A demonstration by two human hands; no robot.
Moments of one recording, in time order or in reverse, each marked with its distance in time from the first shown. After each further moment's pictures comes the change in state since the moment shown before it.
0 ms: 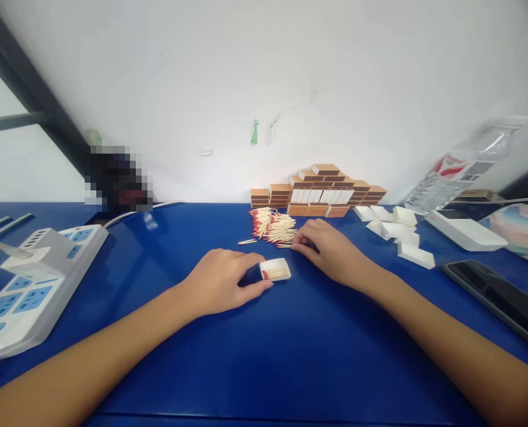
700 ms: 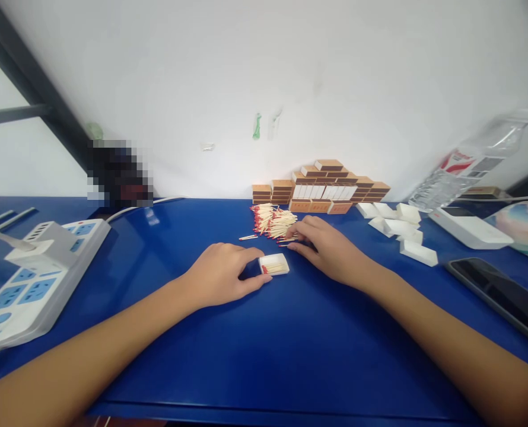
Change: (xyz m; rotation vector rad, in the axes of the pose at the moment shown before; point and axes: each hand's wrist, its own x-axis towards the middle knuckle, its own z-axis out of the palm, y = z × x) left_hand 0.002 -0.001 -0.002 0.024 -0.070 -0.034; right_hand 0.002 -0.011 -0.002 0.041 -0.039 -0.038
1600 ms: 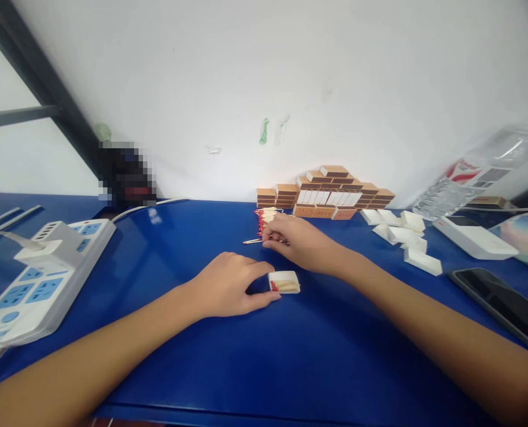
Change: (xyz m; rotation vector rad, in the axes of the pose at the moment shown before) left_hand -0.004 0.005 -0.001 -0.058 -0.064 0.087; right_hand 0.057 -0.038 0.000 0.071 -0.109 -0.018
